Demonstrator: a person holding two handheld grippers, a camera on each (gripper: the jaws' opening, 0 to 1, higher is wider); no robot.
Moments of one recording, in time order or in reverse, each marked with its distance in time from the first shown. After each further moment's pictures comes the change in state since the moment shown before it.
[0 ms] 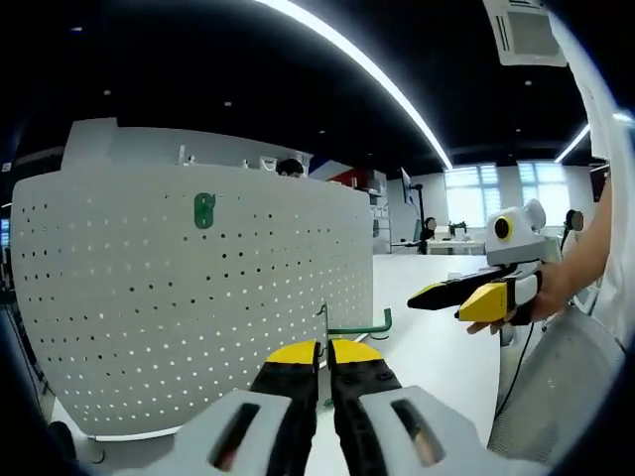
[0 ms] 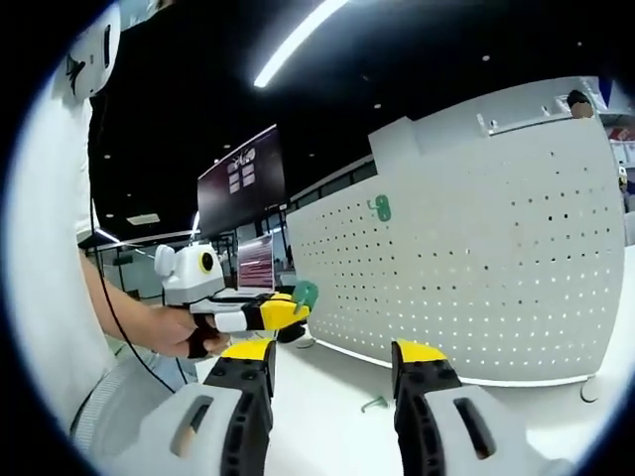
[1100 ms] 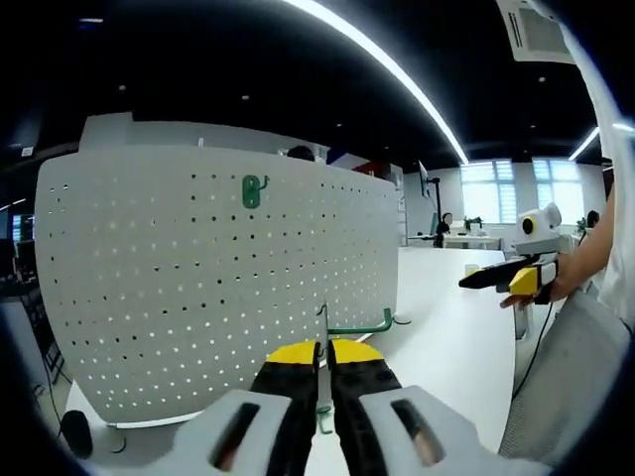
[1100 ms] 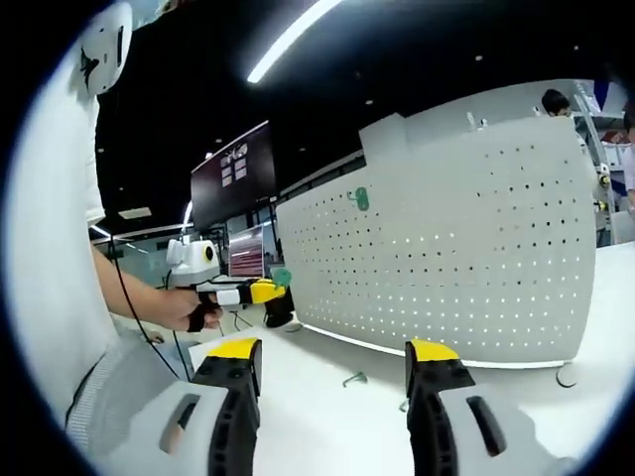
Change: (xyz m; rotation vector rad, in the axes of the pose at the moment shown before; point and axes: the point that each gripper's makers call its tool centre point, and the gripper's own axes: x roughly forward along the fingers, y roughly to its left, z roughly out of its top) left arm -0.027 0.046 -0.020 -0.017 0.028 0.076; right arm -0.045 -0.018 -0.018 -0.011 0.031 -0.044
